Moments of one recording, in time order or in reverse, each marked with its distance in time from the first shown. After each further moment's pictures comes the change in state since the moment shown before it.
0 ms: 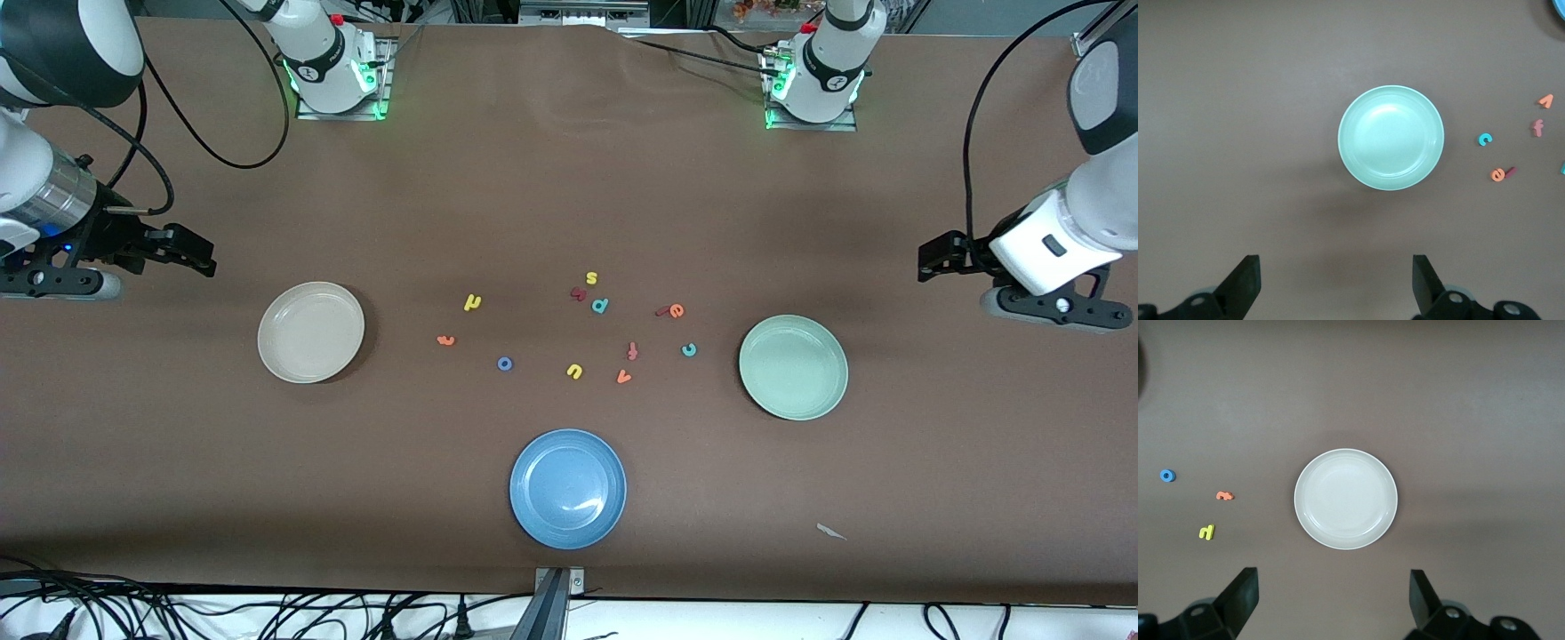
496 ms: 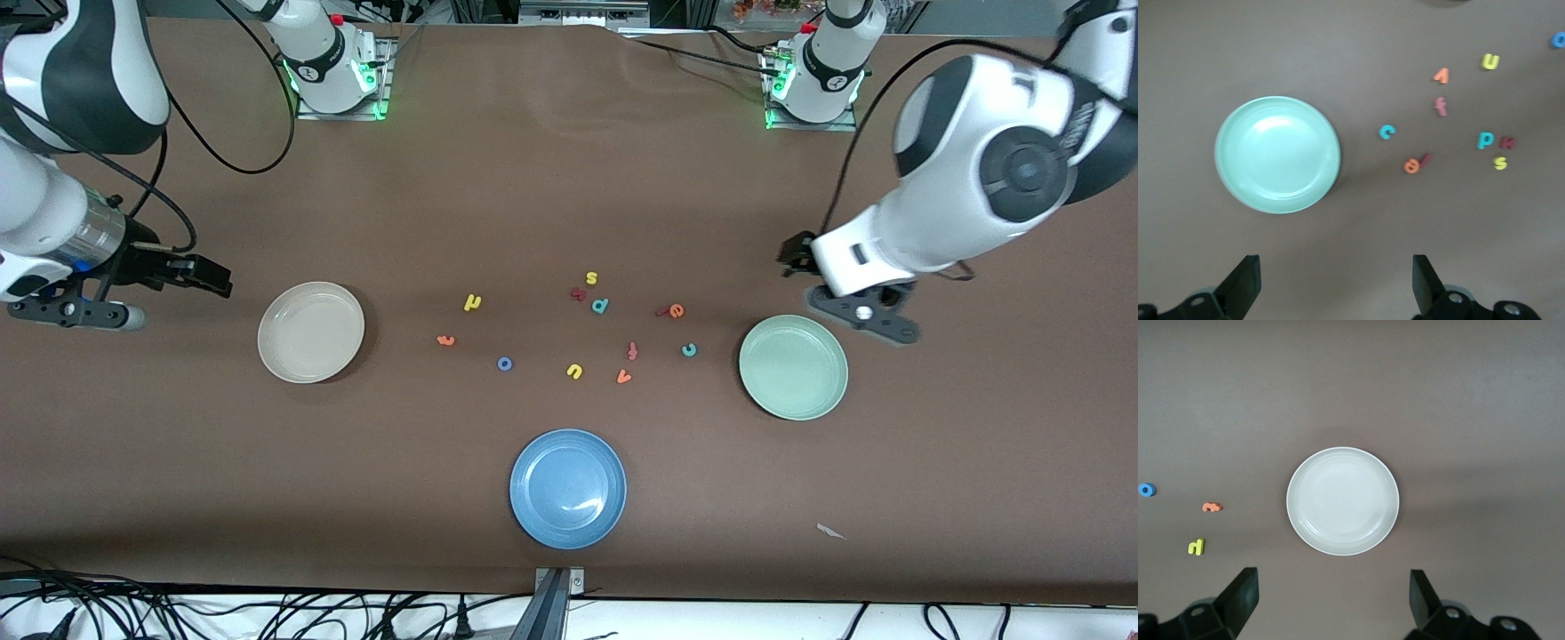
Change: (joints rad) left arm -0.189 0.101 -0.030 0.000 -0.099 0.063 0.013; right arm 0.006 0.071 0.002 -0.002 -0.014 0.030 0.088
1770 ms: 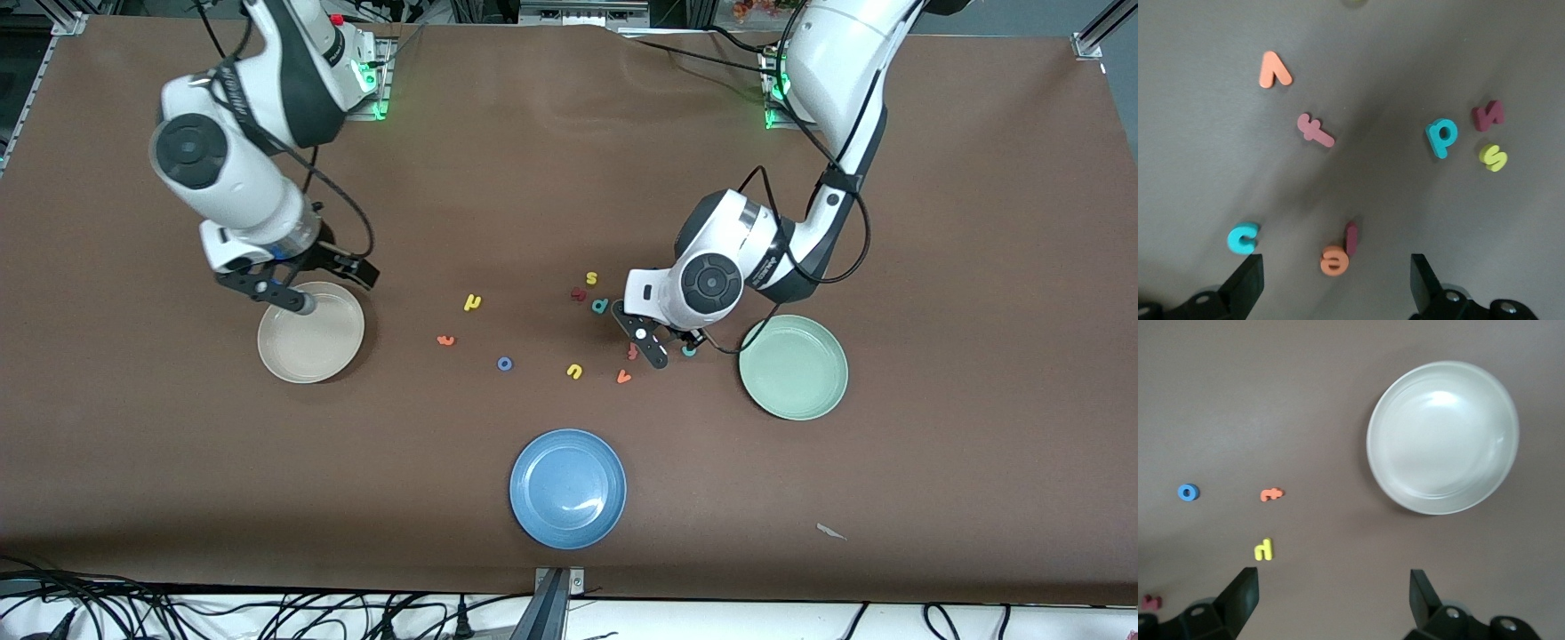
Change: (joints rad) left arm -0.231 0.383 -0.015 -0.056 -0.014 0.376 0.326; right arm 0.099 -0.040 0.194 -0.359 -0.001 0.346 0.562
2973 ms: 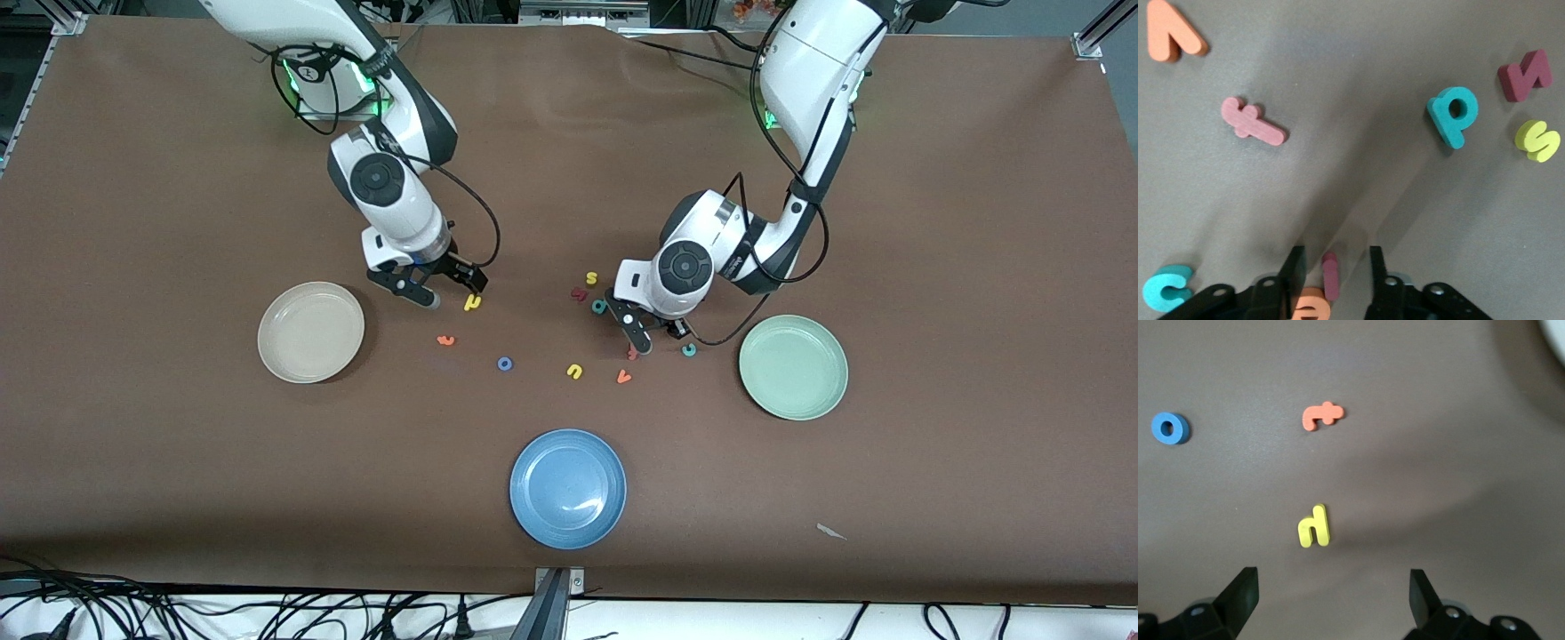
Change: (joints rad) left arm -0.046 0.015 0.001 -0.144 0.058 0.193 0.013; right arm 0.153 0.277 0.058 -0.103 -0.089 0.410 0.316
